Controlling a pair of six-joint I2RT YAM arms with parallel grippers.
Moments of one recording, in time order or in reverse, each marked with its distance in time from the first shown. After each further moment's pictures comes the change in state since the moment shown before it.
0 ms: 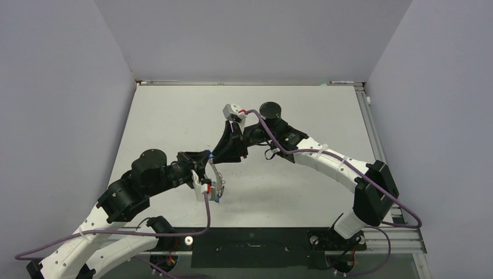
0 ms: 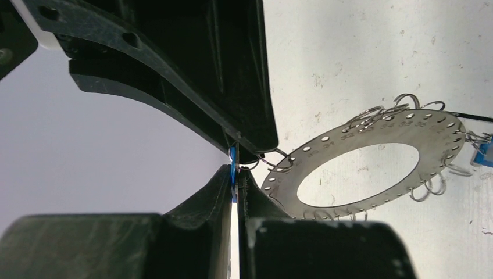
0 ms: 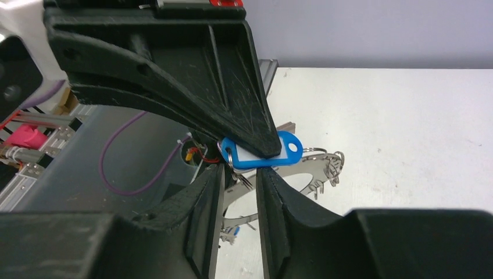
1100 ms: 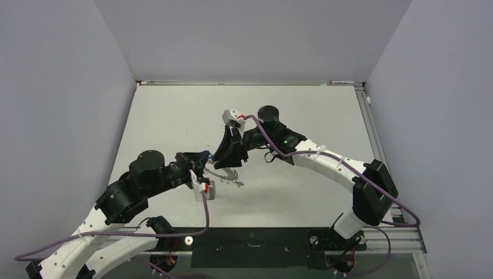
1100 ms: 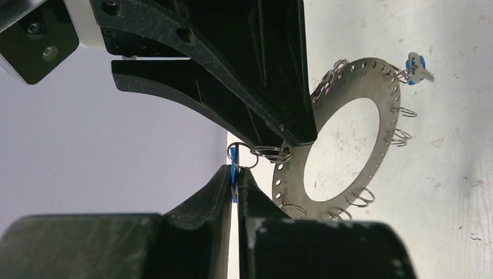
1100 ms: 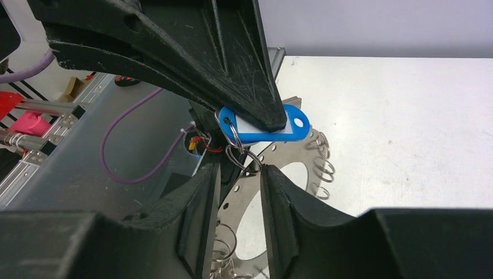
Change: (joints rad) left arm 0.000 -0.018 -0.005 0.005 -0.003 -0.045; right arm 0.006 0.005 -0.038 0.022 -0.024 -0.019
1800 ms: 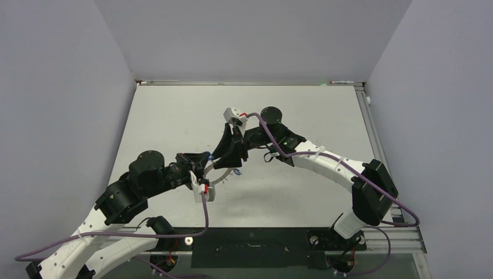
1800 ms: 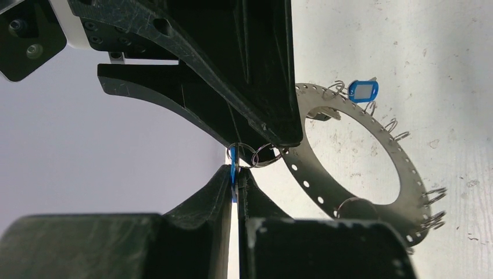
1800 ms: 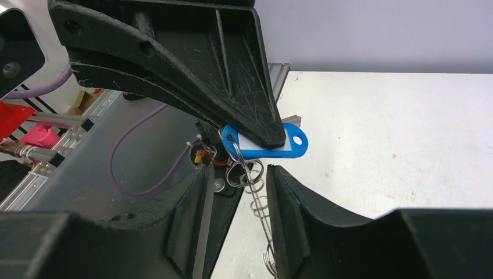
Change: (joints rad) left arm 0.000 -0.004 -0.002 -0.006 0.016 0.003; right arm 0.000 0.000 -0.032 0.145 -0.005 0.114
